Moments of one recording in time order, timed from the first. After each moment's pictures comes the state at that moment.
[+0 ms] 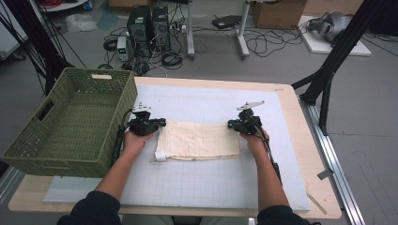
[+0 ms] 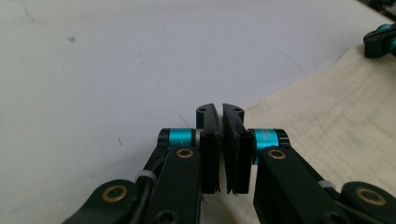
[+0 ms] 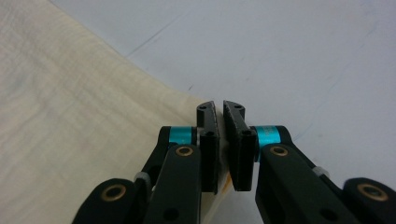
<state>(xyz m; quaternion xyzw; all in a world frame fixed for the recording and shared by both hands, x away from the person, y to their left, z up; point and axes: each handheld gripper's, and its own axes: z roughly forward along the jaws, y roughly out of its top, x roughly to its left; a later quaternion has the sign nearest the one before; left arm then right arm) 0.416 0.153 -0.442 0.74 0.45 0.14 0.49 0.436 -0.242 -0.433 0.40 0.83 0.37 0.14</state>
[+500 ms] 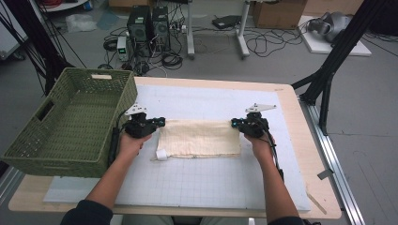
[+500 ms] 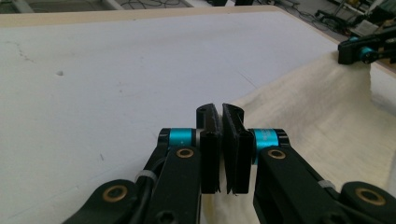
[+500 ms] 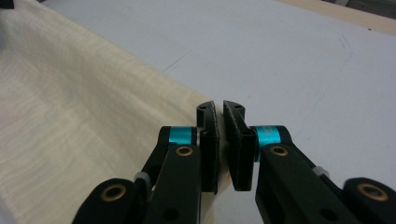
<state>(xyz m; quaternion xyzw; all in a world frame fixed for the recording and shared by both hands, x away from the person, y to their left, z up) 0.391 0.157 -0.422 0.74 0.41 0.13 0.52 0.411 -0.257 -0.419 0.39 0.80 0.43 0.16</state>
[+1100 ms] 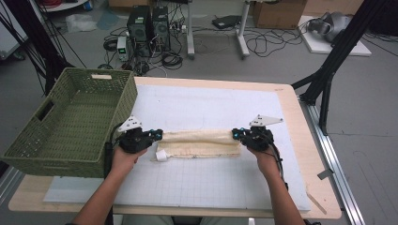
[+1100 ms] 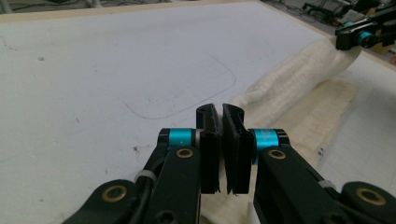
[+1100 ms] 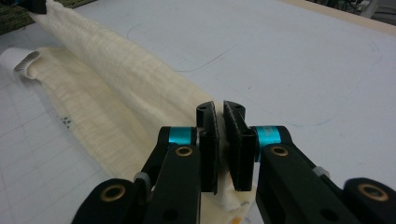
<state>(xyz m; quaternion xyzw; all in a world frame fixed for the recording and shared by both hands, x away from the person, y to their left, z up) 0.341 0.163 -0.424 0.74 0.38 0.14 0.53 0.360 -0.261 -0.414 0.34 0.80 0.46 0.16</state>
